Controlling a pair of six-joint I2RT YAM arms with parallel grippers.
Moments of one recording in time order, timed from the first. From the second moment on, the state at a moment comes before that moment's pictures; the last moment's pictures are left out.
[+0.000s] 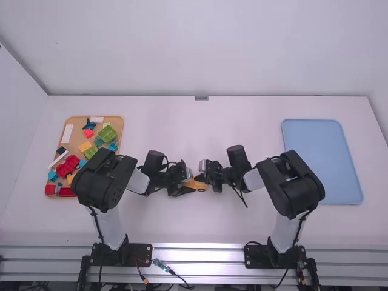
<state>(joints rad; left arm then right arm) -0.28 1.92 0.51 0.52 0.82 0.75 0.42 1.93 0.59 0.47 -0.95 -0.76</state>
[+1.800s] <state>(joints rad) -0.29 1.92 0.51 0.52 0.81 0.70 0.39 1.35 0.57 -0.14 -0.21 -0.54</state>
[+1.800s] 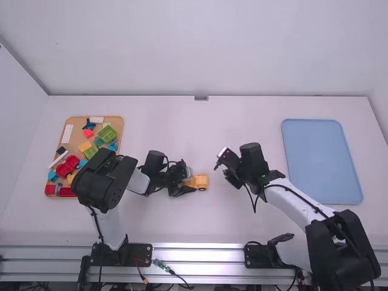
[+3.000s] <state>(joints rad) -0.29 1.78 0.60 0.11 0.66 0.70 0.39 1.35 0.57 -0.13 -0.16 -0.50</state>
